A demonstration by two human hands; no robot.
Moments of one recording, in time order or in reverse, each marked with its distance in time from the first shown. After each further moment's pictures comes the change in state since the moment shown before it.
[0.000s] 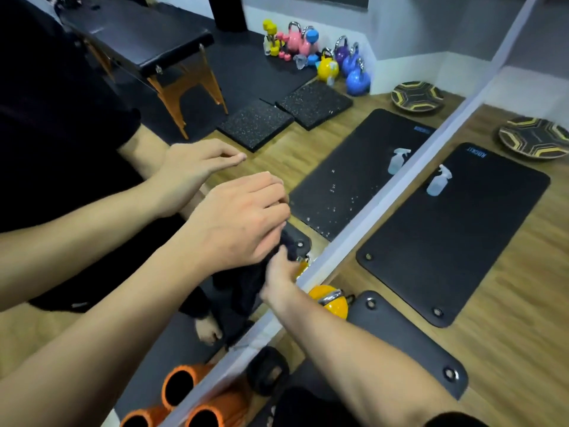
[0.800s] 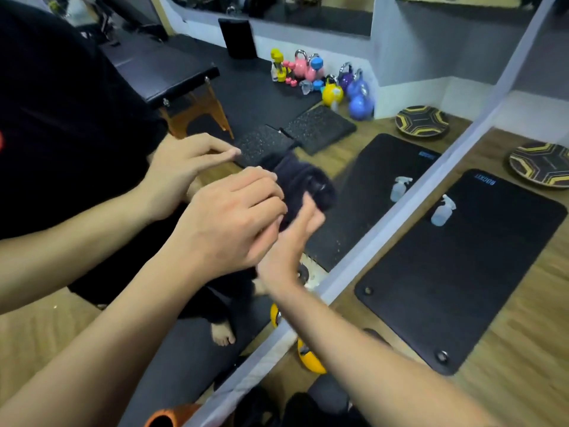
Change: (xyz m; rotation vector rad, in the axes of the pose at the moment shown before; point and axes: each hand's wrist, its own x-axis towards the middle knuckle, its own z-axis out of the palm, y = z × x) left_hand 0.131 -0.015 -0.013 0.057 0.150 -0.093; right_hand -0.068 -0.195 -0.025 -0.100 -0.174 -1.062
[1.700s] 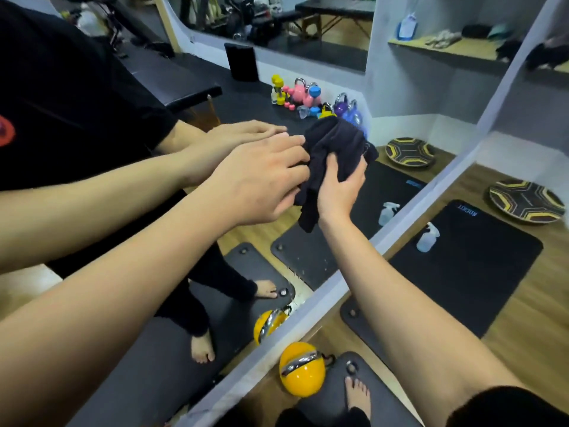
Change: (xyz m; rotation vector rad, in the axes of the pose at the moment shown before) left_hand 0.067 -0.029 0.012 0.273 -0.177 0.101; right_hand 0.149 -0.022 -0.036 0.092 0.101 -0.020
